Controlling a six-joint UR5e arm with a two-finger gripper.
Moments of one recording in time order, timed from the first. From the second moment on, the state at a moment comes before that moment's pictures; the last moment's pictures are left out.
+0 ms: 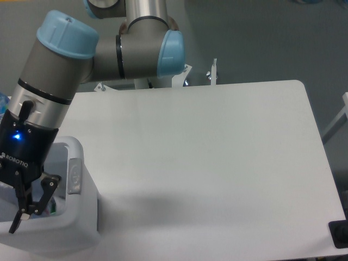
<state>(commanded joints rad) 2.08 -2.02 -1.16 -0.62 1.03 0.02</state>
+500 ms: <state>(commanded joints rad) 2.19 -2.01 -1.15 -0.63 1.21 0.03</state>
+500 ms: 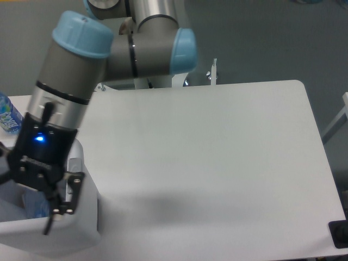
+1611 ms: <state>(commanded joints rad) 2.47 -1.79 -1.34 -0.97 1.58 0.87</state>
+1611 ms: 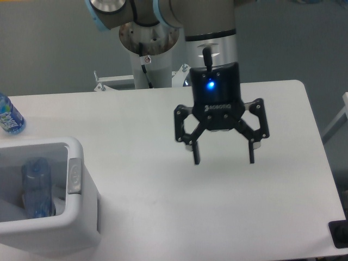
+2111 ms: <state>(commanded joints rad) 2.49 -1.78 -1.35 -0.98 1.61 0.95</state>
